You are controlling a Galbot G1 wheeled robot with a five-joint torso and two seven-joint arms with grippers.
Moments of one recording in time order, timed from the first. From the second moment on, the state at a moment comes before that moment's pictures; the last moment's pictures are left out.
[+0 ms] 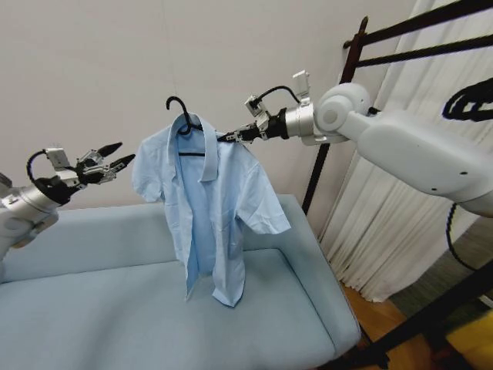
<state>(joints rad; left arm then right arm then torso) 0.89 -0.51 -0.86 -1.79 -1.26 0.18 0.70 0.75 0.77 -0.75 1.61 1.77 -0.62 -0.18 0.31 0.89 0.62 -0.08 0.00</state>
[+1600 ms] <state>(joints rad) 0.99 -0.68 -0.90 -2.09 -1.19 0.24 -0.02 0.71 0.94 -0.44 1.46 1.73 -0.34 1.26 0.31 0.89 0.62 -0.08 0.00</state>
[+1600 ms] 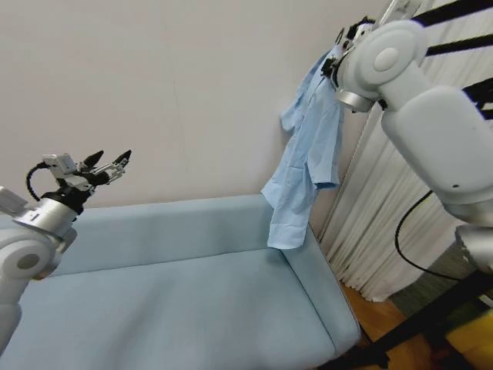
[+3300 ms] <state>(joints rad) 0.97 -0.71 -0.84 -1.99 -1.15 0.18 0.10 0.66 1.14 -0.31 0.82 1.08 -0.28 1.18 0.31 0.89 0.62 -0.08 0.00</state>
